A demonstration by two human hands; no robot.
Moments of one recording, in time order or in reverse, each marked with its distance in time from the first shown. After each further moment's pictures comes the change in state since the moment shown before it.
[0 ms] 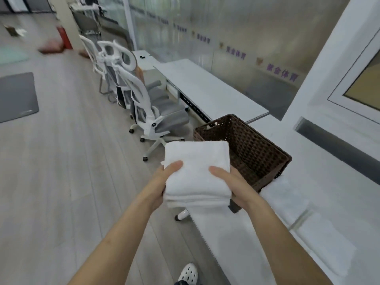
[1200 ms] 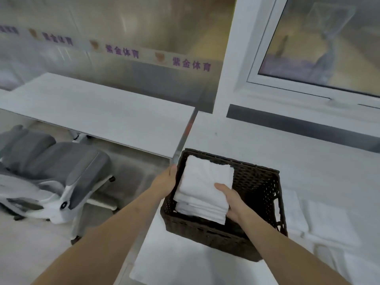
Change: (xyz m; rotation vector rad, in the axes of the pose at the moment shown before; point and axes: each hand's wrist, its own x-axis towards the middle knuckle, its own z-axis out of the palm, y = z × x) left_hand 0.496 0.086 0.068 1.219 -0.487 0.084; right_hand 0.280 0.011 -0.113 0.675 0.871 0.132
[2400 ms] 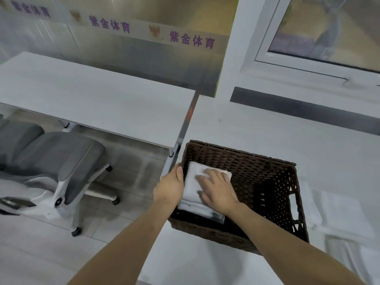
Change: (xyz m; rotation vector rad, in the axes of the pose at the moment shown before) left_hand -0.006 -0.009 0.020 0.129 0.152 -0.036; right_hand 0.081 0.039 0.023 -1.827 0.069 -1.078
